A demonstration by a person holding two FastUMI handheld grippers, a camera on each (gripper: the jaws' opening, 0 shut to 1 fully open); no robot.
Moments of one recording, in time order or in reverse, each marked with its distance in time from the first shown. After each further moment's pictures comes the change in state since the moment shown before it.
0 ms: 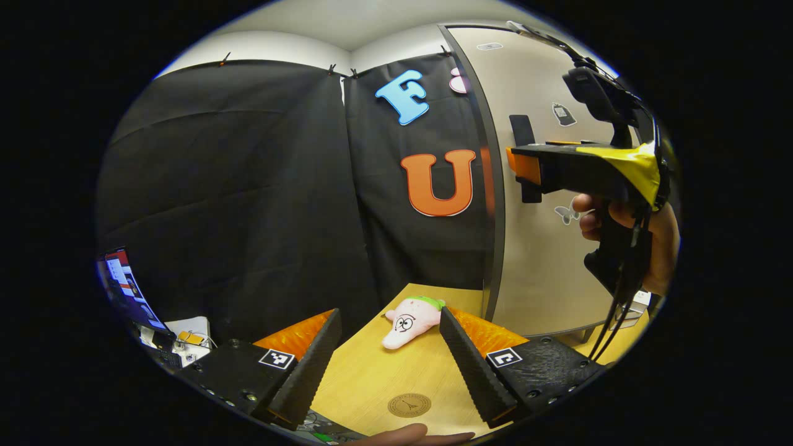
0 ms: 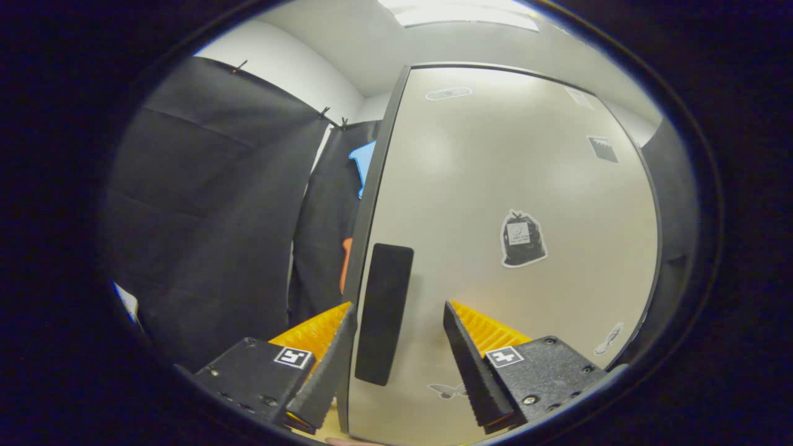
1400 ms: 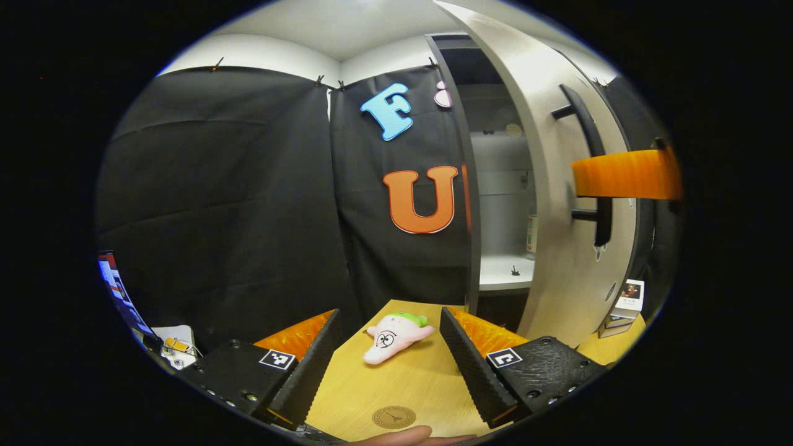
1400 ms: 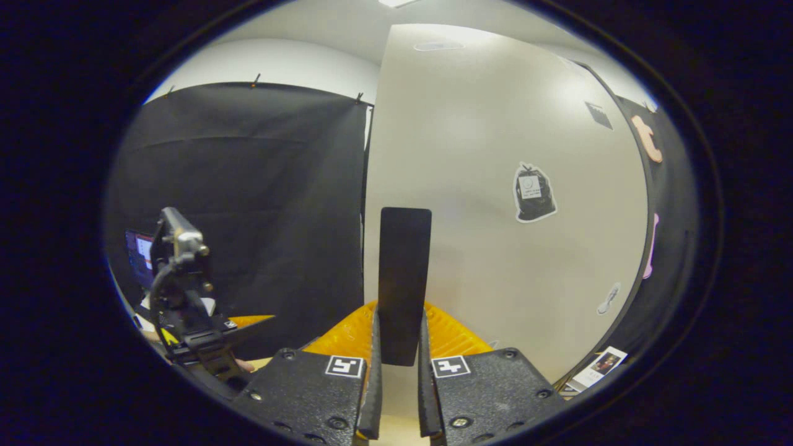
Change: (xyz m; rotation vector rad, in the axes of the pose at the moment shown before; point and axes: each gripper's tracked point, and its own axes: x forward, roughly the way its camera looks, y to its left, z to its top) left arm 0.018 -0.036 0.016 -0.001 -0.071 -0.083; right arm -0.086 0.020 -0.008 0.114 0.234 0.352
